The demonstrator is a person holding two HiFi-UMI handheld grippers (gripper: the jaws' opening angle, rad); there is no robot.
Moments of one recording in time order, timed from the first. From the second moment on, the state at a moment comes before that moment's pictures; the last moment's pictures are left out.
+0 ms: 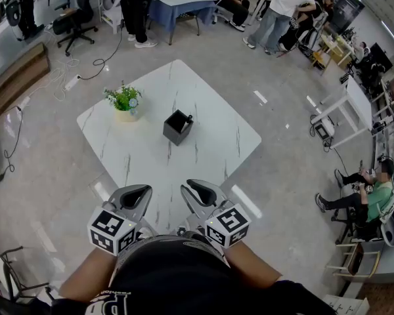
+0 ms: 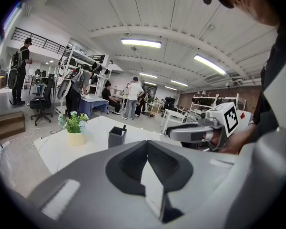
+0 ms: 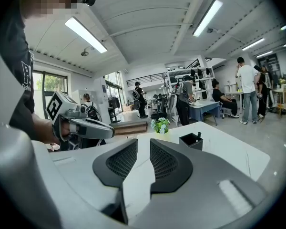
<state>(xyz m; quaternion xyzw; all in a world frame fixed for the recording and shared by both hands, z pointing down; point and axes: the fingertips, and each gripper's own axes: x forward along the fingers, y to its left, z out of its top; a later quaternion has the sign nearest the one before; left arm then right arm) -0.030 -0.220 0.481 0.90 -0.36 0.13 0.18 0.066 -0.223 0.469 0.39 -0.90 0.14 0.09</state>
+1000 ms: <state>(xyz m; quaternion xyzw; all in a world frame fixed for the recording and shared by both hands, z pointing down) -0.035 -0.214 0.494 0.89 -0.39 0.13 0.20 0.097 -0.274 0.476 0.43 -0.89 0.14 0.09</state>
